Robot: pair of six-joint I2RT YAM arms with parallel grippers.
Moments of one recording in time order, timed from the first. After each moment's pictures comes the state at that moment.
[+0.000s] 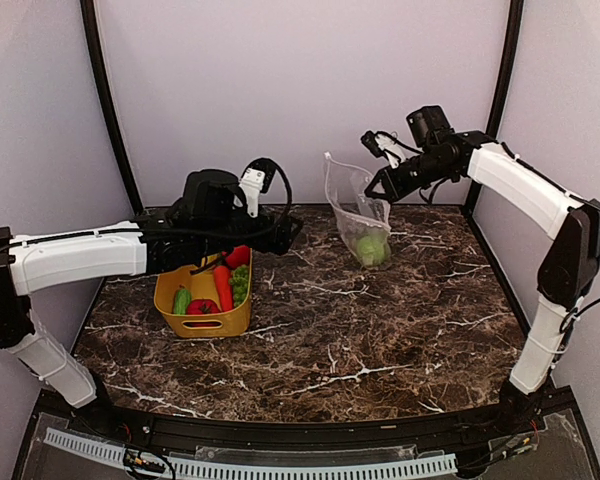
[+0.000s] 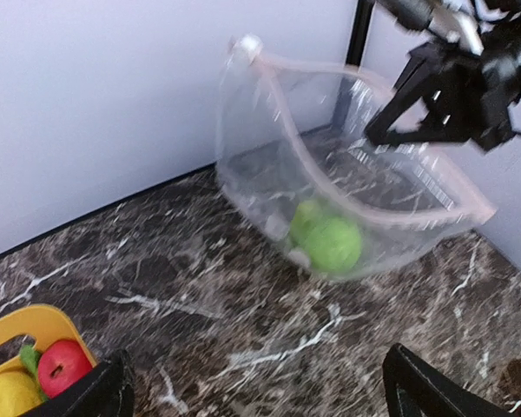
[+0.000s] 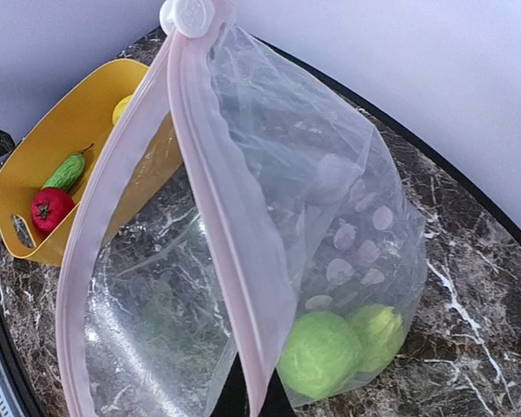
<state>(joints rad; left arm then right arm) -0.86 1.53 1.21 0.00 -0.18 -0.17 0.45 1.80 1.83 -0.81 -0.41 -0.18</state>
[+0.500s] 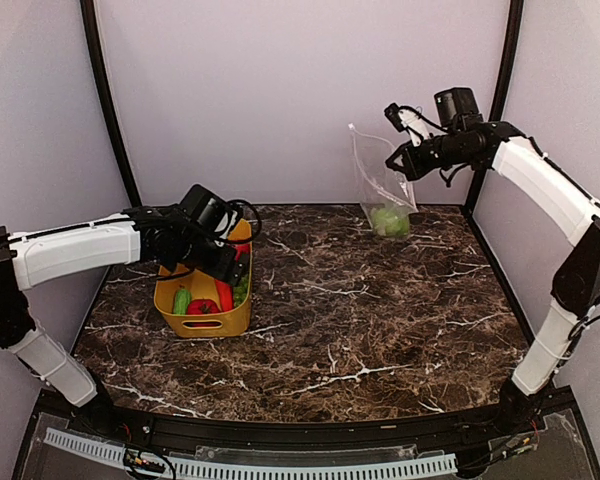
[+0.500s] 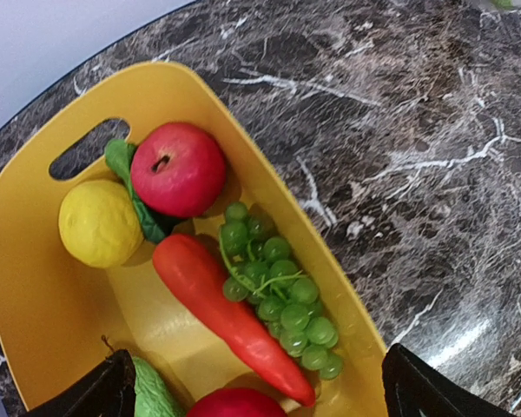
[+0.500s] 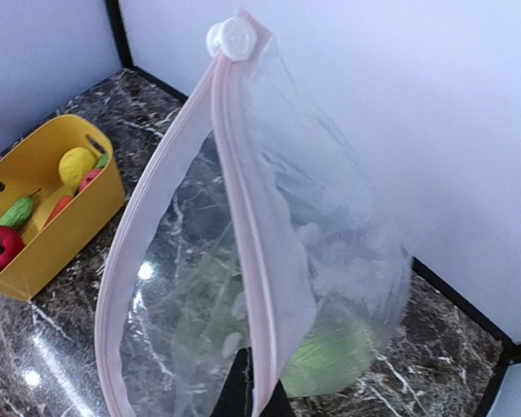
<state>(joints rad) -0.73 1.52 1.19 -0.57 -0.29 -0.17 0.36 1.72 1.87 -0.74 -0.31 -0.25</state>
